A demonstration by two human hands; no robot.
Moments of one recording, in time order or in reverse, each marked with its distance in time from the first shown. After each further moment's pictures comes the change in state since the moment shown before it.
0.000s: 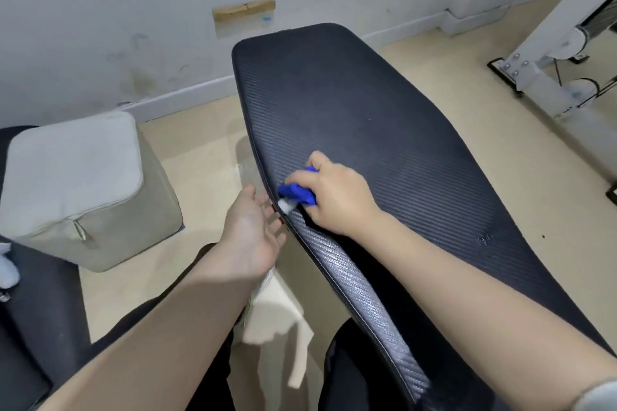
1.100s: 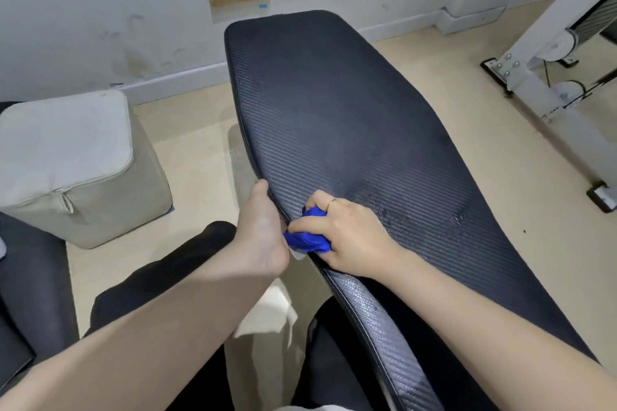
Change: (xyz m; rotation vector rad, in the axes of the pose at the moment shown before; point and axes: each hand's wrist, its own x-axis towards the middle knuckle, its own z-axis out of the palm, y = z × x) left_hand -0.031 -0.049 0.015 0.004 0.008 0.112; right_hand -0.091 0.006 0.001 0.125 -0.143 -0.204
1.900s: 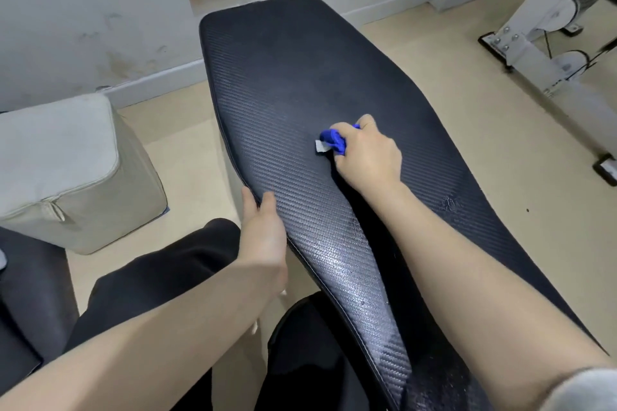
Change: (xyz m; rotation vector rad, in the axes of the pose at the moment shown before) left_hand 0.013 -0.036 0.003 0.349 0.131 0.115; right_hand 0.045 0.068 -0.026 -0.107 0.291 0.661
